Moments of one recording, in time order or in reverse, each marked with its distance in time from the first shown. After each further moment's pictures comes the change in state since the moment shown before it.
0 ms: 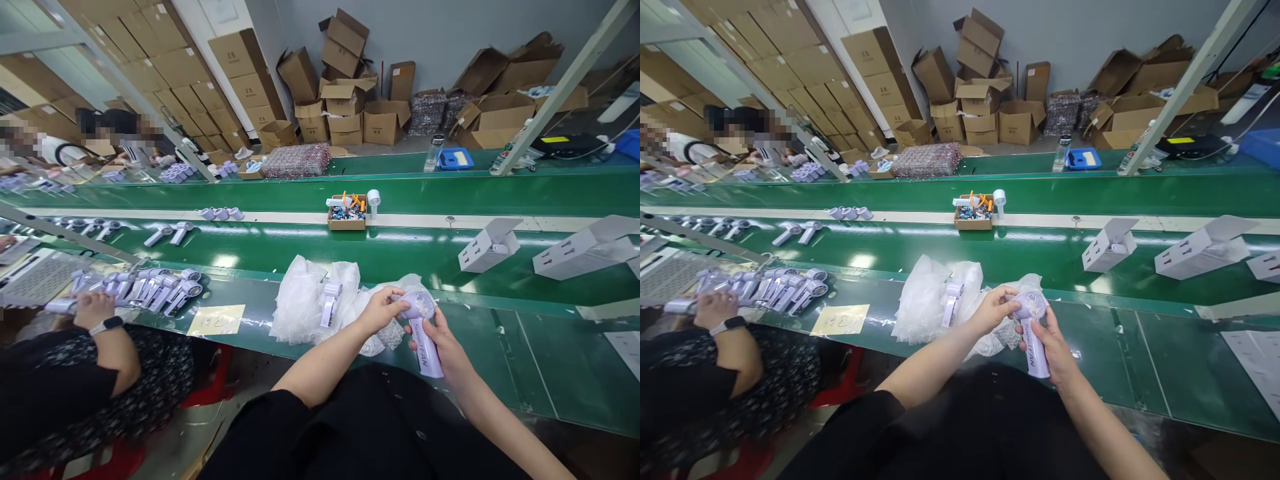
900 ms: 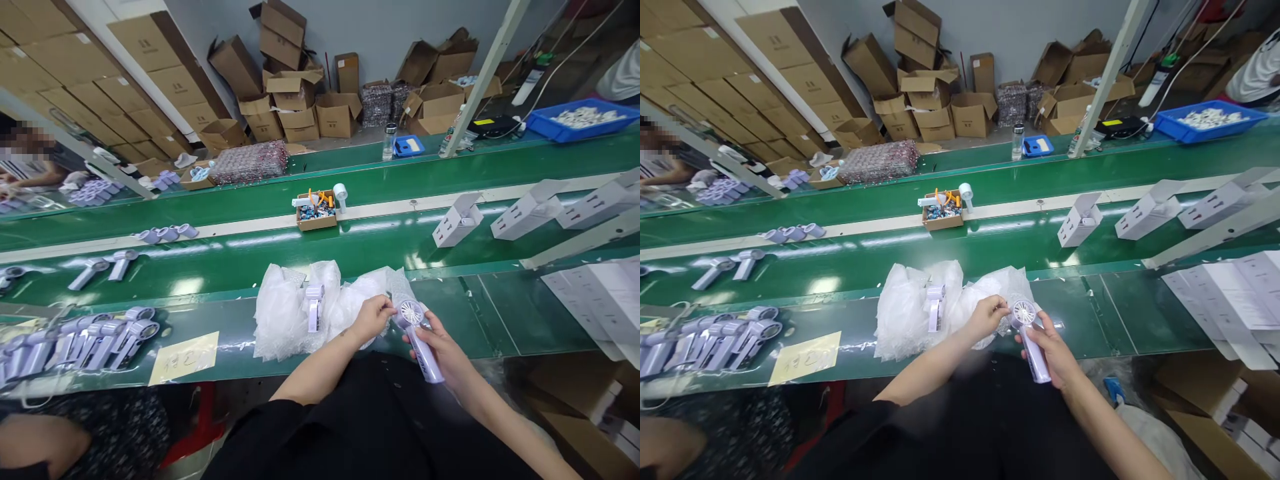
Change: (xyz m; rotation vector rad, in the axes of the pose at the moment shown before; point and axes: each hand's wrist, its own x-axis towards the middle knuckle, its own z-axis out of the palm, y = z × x) left_hand -0.011 -0.037 0.007 0.391 -0.187 0.178; right_hand -0.042 0.026 -0.009 0.030 0.256 0.102
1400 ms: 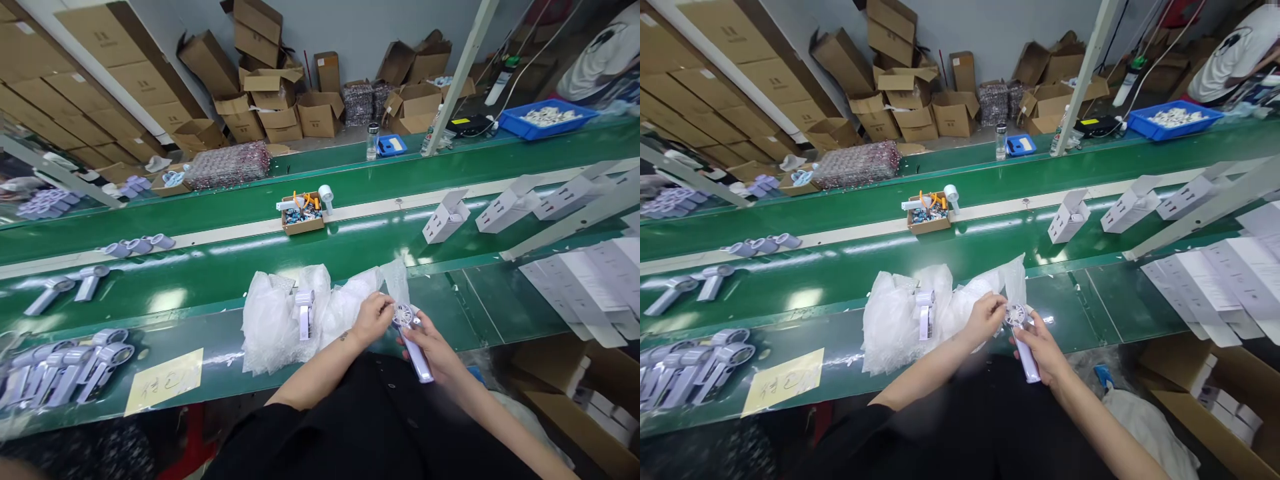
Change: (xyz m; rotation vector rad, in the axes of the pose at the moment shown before) left_hand 0.010 0.016 0.012 0.192 0.133 0.233; right_hand 0.003 -0.005 0.009 -0.040 0.129 0.005
